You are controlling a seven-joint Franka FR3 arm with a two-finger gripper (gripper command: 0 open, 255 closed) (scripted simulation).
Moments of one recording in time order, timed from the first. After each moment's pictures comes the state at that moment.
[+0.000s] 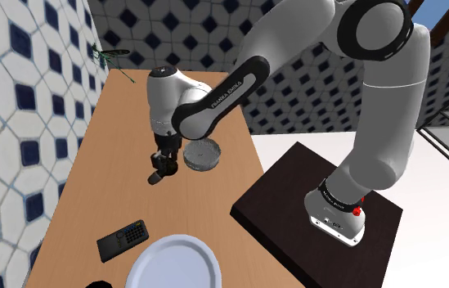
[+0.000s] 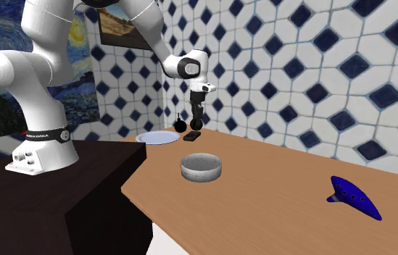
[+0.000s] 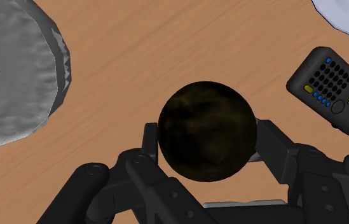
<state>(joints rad) -0.01 0.50 0.62 -2.01 -0.27 2.40 0.40</state>
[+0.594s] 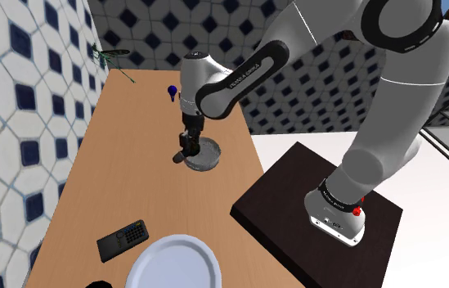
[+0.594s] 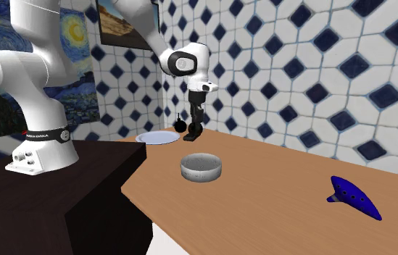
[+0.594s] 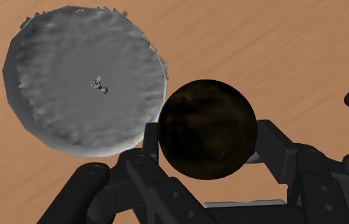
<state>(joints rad) -0.24 0.35 0.64 -2.18 -0.17 2.44 0.16</state>
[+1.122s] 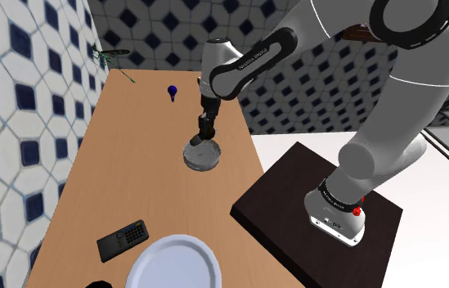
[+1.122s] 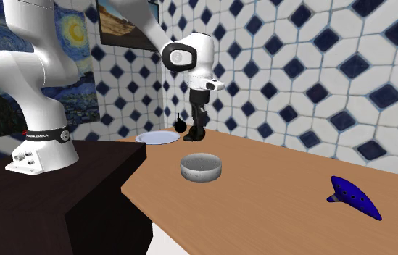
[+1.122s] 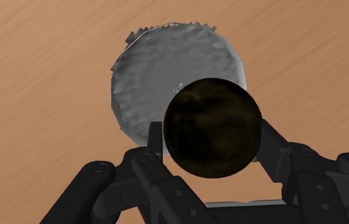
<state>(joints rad) -0.42 0.29 0.62 -2.22 -0.11 2.41 -0.07</state>
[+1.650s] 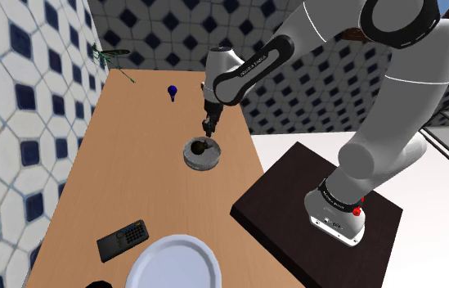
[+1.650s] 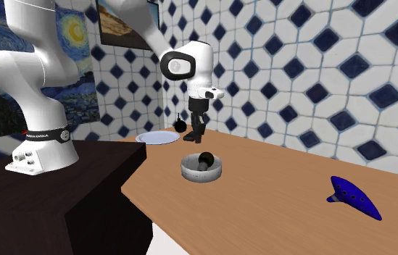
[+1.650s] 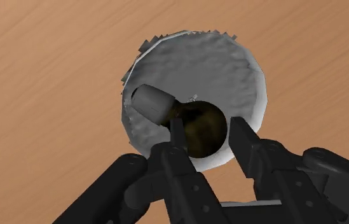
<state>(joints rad) -0.42 0.34 0.59 -2.24 -0.15 2.47 -0.08</state>
